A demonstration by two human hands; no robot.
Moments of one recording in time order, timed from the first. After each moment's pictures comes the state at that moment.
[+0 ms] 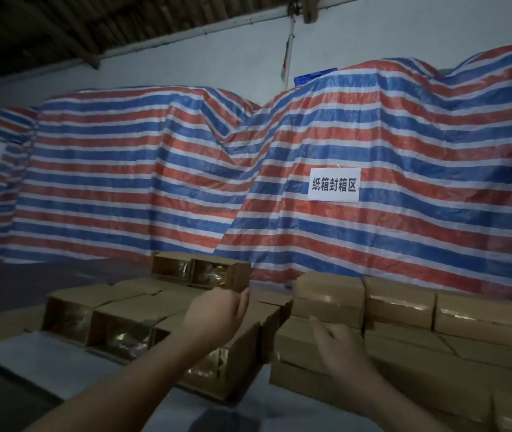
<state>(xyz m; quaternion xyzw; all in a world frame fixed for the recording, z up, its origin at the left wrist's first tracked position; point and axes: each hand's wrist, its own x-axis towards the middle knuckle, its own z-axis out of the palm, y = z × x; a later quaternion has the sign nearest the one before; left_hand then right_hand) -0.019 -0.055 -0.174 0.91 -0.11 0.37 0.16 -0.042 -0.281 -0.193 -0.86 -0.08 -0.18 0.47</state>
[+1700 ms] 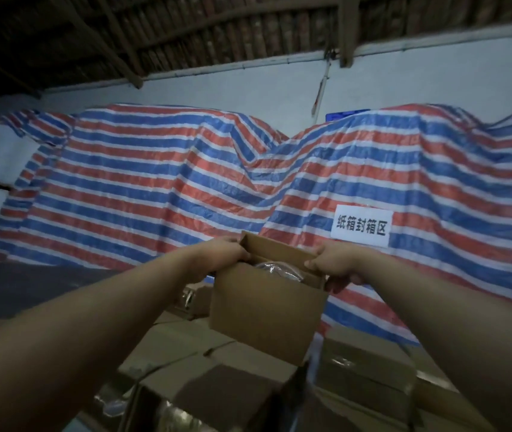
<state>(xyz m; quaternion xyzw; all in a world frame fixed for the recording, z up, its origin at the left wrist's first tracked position) 0.038 0.009 -0.031 0.82 -0.11 0.19 0.53 0.076 -0.218 0.027 -0.96 -0.13 -0.12 0.19</state>
